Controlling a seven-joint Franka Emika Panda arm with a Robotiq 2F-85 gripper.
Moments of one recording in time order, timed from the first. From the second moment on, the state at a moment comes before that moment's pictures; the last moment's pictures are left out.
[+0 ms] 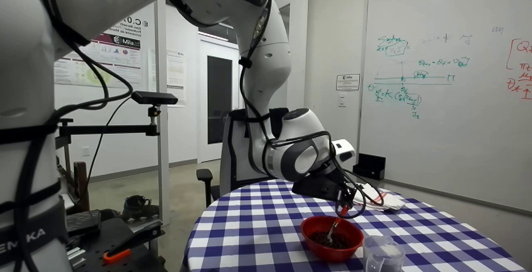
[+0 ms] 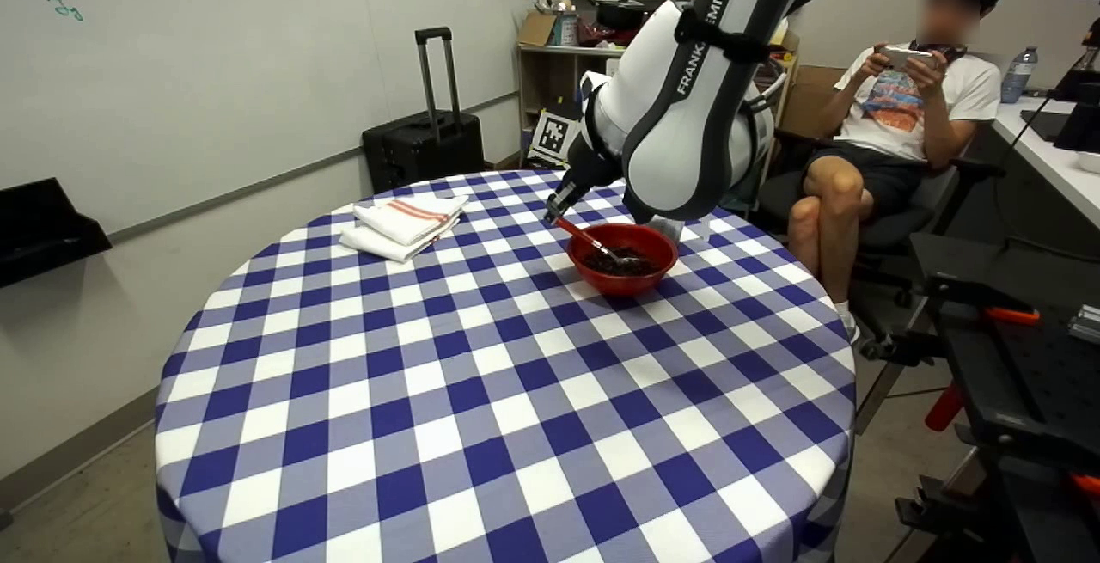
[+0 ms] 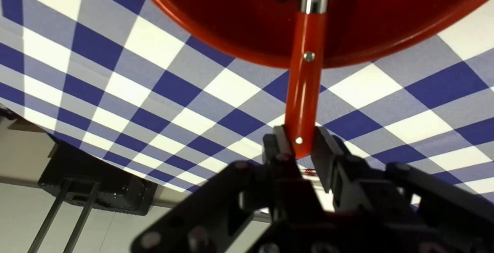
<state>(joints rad) -0.02 0.82 -0.15 -2.08 0.10 3.54 -0.13</state>
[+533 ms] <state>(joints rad) -0.03 0.76 -0.14 -2.13 0.09 3.55 -0.13</state>
